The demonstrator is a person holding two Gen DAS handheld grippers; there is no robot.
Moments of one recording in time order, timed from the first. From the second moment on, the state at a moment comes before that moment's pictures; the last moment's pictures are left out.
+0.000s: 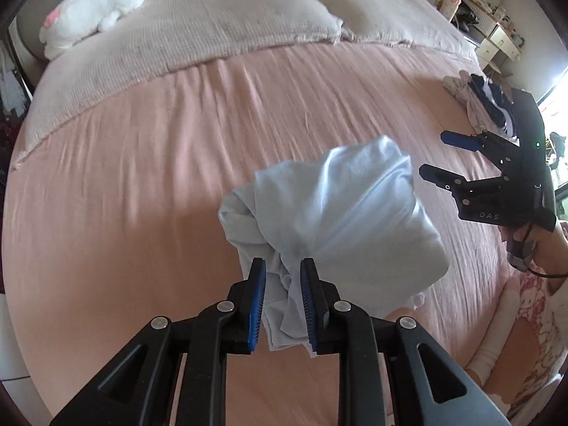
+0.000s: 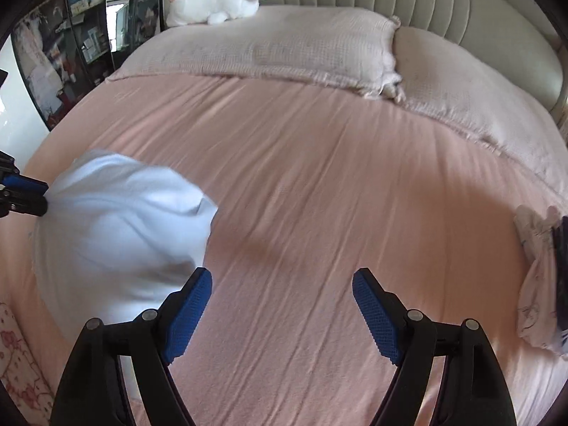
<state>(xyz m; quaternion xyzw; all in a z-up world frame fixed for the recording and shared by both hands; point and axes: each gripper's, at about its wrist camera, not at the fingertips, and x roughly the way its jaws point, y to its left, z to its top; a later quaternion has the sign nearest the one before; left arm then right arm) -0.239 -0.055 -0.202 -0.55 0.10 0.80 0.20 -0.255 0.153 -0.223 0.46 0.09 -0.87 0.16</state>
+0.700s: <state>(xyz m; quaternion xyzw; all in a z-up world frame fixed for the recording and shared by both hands) -0.265 -0.032 -0.217 -0.50 0.06 0.80 0.33 -0.279 0.130 -0.213 0.44 0.01 -0.88 0.19</state>
